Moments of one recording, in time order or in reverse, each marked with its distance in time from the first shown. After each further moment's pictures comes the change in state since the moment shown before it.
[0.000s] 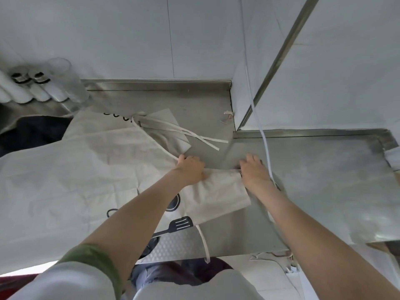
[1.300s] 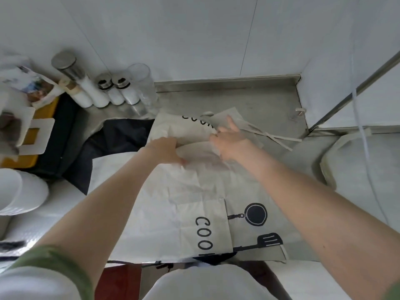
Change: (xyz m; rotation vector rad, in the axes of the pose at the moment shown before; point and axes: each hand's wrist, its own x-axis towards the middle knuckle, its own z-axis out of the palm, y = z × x) left_hand -0.105 -0.267 -0.017 -0.339 -0.064 -0.315; right_hand 0.041 -0.267 -0.102 -0.326 -0.033 -0.503
